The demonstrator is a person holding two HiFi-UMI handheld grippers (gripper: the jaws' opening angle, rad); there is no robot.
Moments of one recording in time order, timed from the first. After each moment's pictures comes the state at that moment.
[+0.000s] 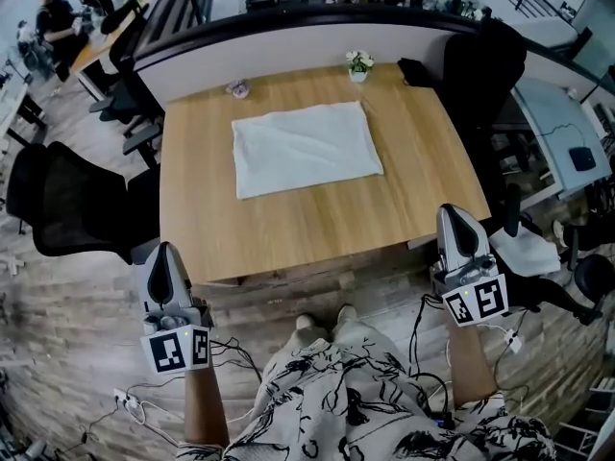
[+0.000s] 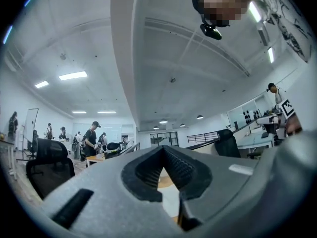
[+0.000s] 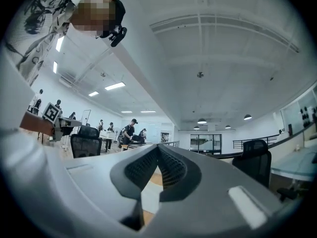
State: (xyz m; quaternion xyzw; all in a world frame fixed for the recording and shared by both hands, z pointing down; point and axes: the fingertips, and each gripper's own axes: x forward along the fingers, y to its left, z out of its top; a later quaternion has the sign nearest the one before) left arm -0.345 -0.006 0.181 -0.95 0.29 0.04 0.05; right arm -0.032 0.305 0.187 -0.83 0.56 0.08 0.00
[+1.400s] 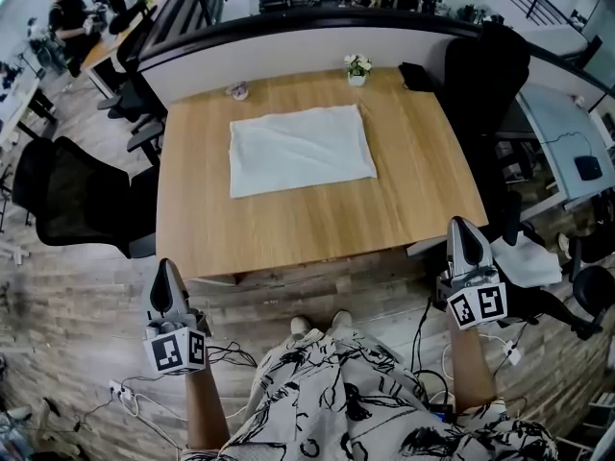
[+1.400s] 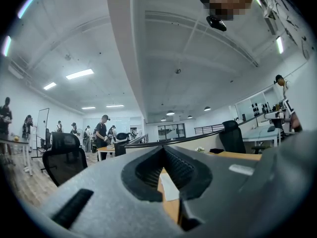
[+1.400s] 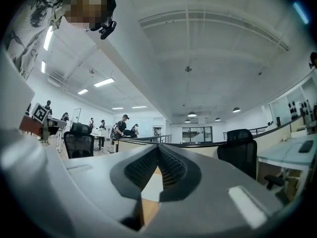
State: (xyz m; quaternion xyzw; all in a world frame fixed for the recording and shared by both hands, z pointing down) left arm -0.366 0.022 0.230 -0.94 0.34 0.00 0.04; right arm 0.022 0.376 0.233 -0.85 0.52 0.03 0.01
